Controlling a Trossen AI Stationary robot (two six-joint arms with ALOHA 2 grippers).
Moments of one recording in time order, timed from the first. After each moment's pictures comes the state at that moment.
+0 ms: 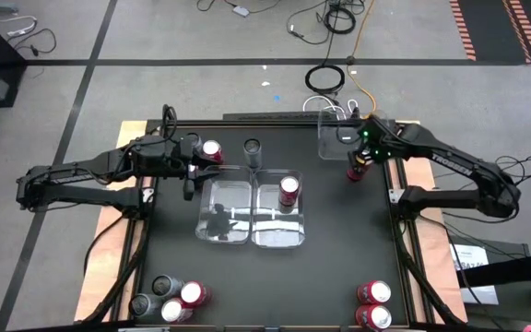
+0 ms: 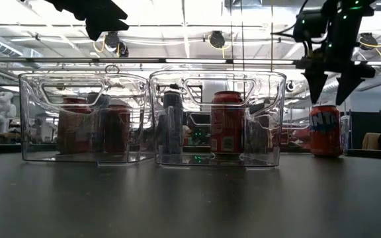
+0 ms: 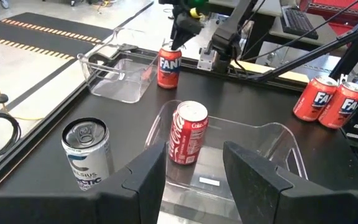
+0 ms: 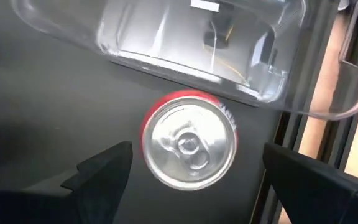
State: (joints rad) left arm 0.20 0.78 0.78 -0.33 0.07 -0.10; right arm -0.67 1.04 0.89 -1.10 0.17 0.61
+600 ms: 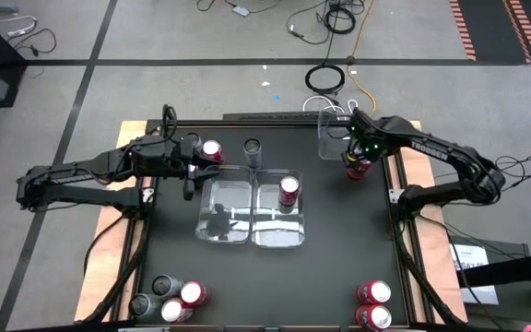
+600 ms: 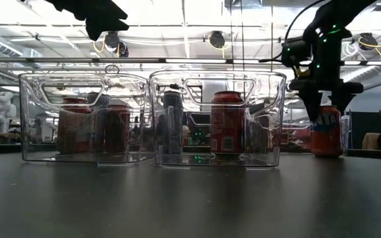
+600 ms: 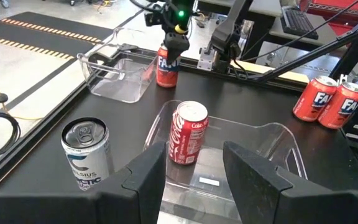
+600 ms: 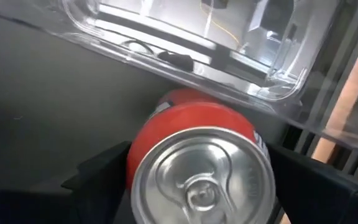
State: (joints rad) left arm 0.20 0.78 0.78 -0.33 0.07 -0.10; right arm -0.77 1.25 0.88 -1.04 0.10 0.48
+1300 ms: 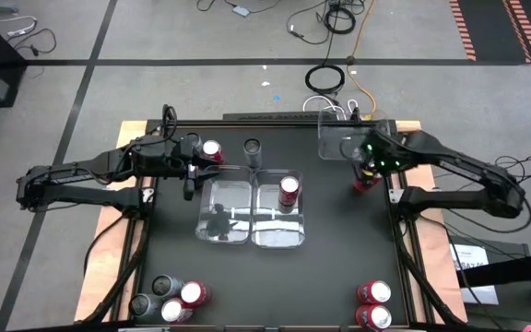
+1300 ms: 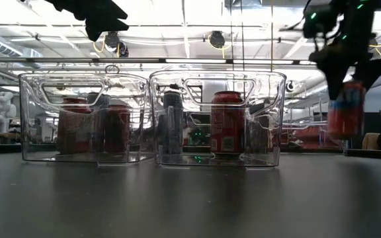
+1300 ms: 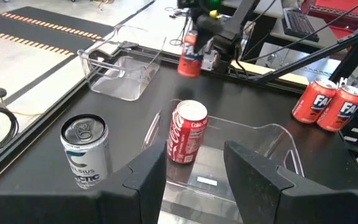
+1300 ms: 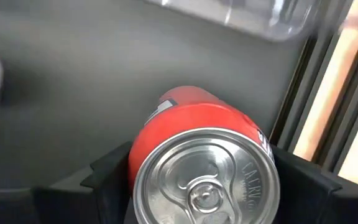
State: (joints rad) left arm 0.20 0.78 0.78 -0.33 0.07 -0.12; right arm -0.53 0.96 0.88 -1.28 0.07 0.78
